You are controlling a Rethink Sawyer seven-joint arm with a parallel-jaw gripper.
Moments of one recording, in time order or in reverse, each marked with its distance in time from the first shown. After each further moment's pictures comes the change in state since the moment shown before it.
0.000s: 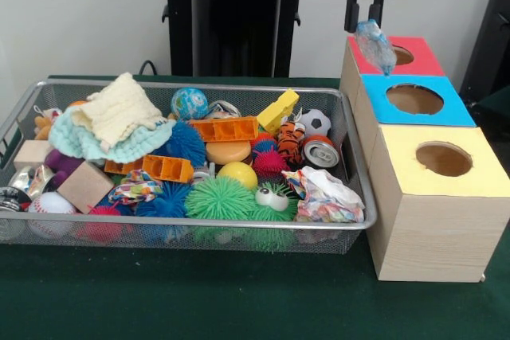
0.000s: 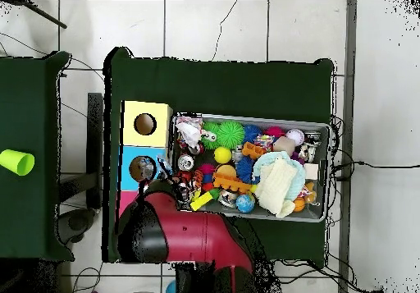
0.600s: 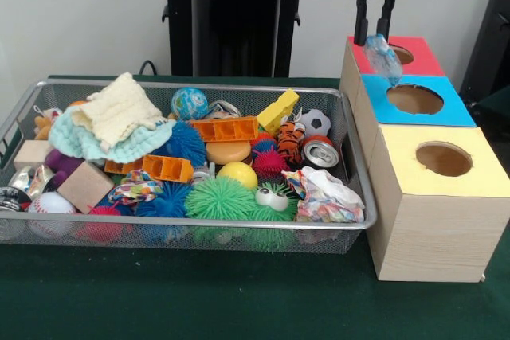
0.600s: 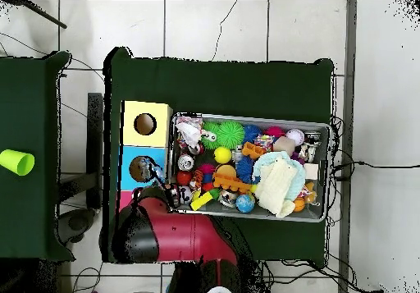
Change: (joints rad) arm 0.045 0.062 -0.006 0.021 0.014 -0.024 0.000
